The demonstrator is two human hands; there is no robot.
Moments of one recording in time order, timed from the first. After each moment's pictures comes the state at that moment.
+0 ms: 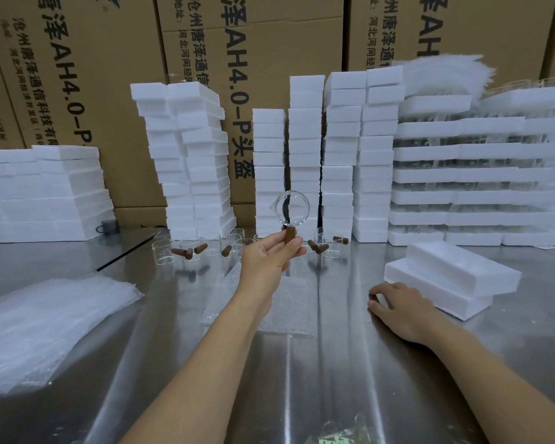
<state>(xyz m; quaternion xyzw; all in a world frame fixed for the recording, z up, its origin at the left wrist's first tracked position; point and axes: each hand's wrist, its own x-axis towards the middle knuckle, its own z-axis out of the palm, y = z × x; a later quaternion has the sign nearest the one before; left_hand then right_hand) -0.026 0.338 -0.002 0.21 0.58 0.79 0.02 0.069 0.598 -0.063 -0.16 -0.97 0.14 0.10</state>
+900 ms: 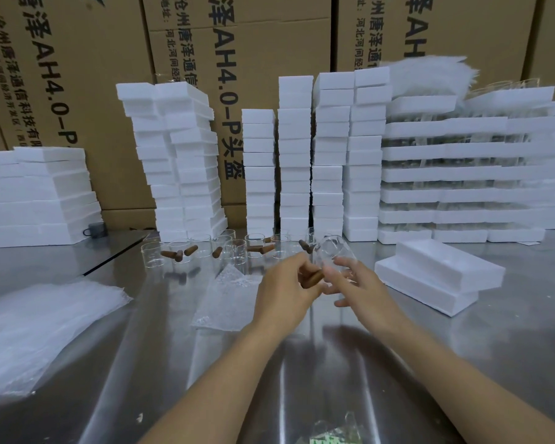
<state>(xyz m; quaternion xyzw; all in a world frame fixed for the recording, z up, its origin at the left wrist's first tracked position) -0.005 0.367 -0.039 0.34 0.78 0.50 -0.16 0.070 0.525 -0.043 -0.03 -0.77 0.59 0.24</state>
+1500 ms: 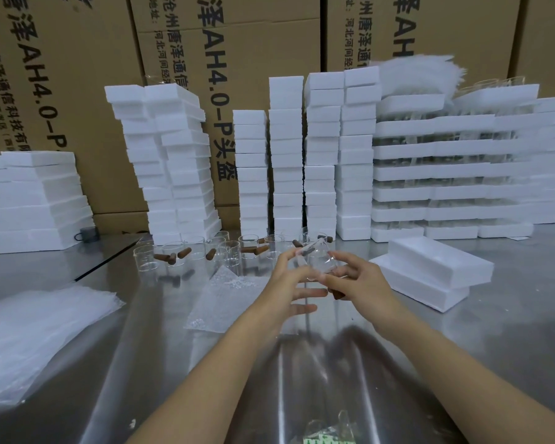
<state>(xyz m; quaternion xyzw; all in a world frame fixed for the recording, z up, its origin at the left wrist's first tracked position) 0.002 0.371 -0.024 0.22 0.63 0.72 0.21 0.064 0.538 -0.038 -0.02 -0.73 0.64 0.25</state>
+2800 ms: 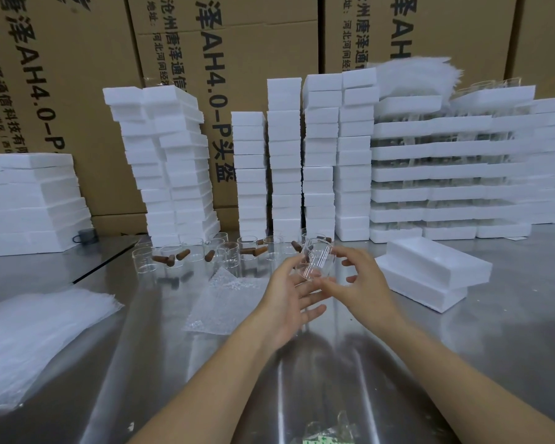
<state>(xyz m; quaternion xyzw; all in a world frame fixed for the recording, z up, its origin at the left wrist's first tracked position) 0.014 0.378 -0.022 0.12 0.55 0.77 0.30 0.063 0.538 -0.047 0.01 -0.80 0.44 0.40</state>
